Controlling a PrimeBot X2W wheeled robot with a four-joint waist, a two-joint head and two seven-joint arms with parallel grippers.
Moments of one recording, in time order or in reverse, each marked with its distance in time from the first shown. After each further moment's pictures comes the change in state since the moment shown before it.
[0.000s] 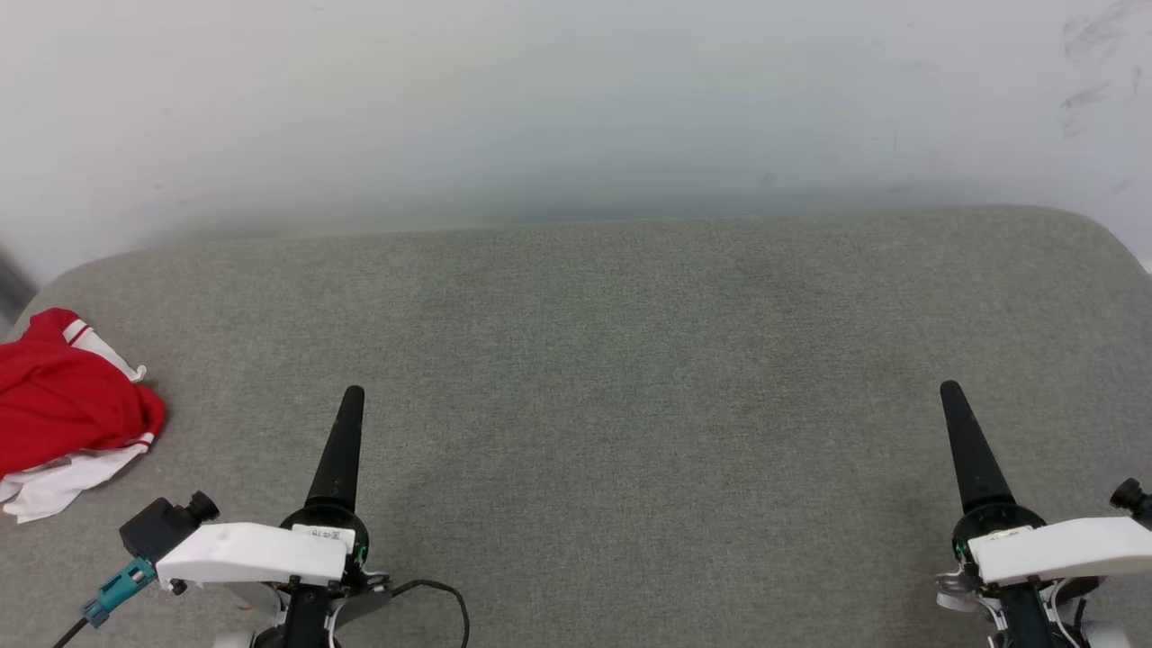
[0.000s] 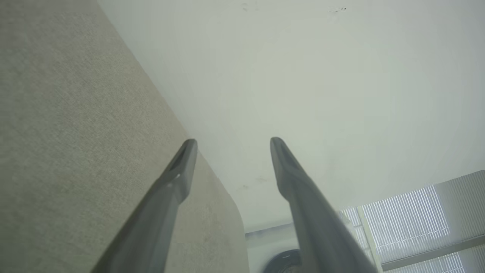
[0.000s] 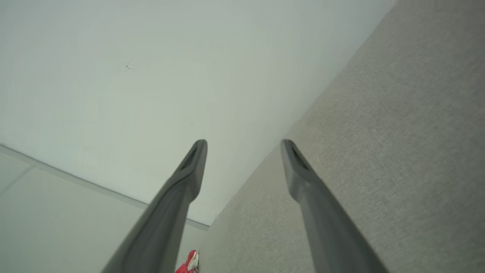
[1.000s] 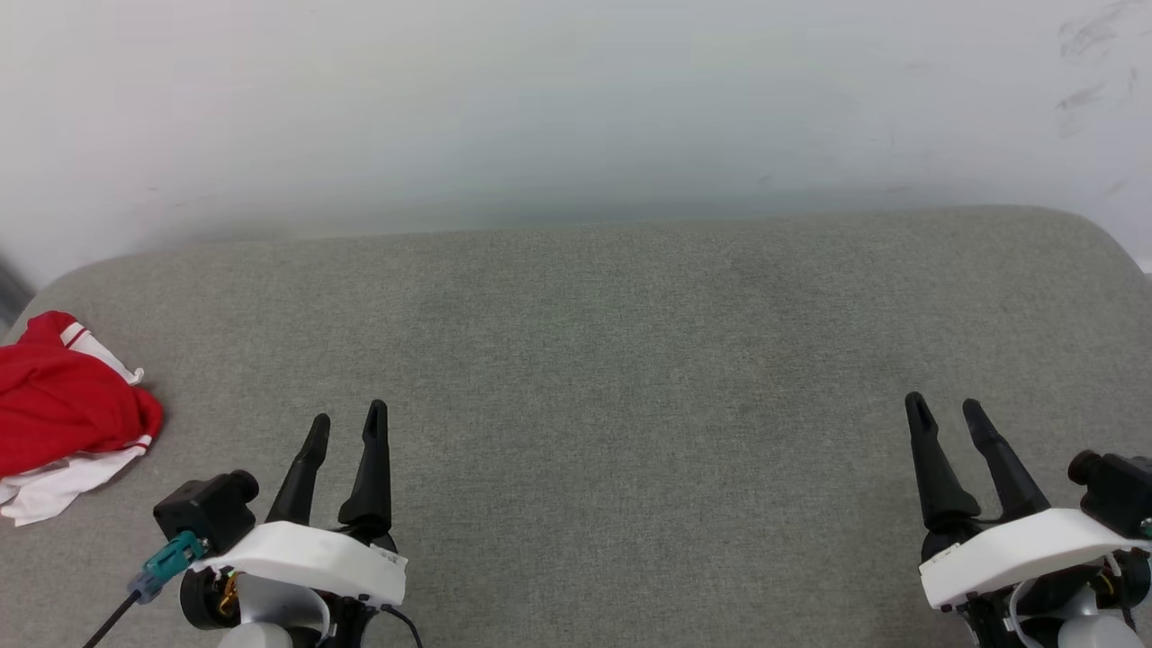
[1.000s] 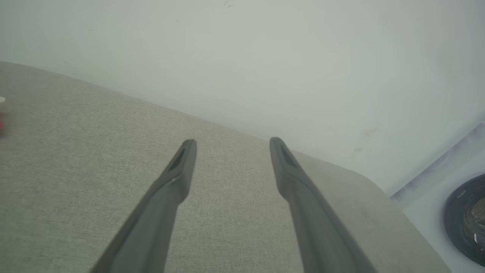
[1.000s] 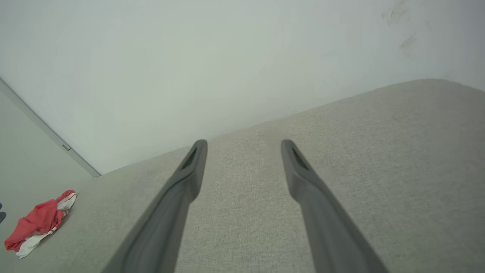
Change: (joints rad) left arm 0.000 -0.005 0.014 0.029 0.792 0.024 -0.088; right arm 0.016 0.029 -0.038 -0.068 -0.703 0.000 0.040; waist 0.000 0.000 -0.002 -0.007
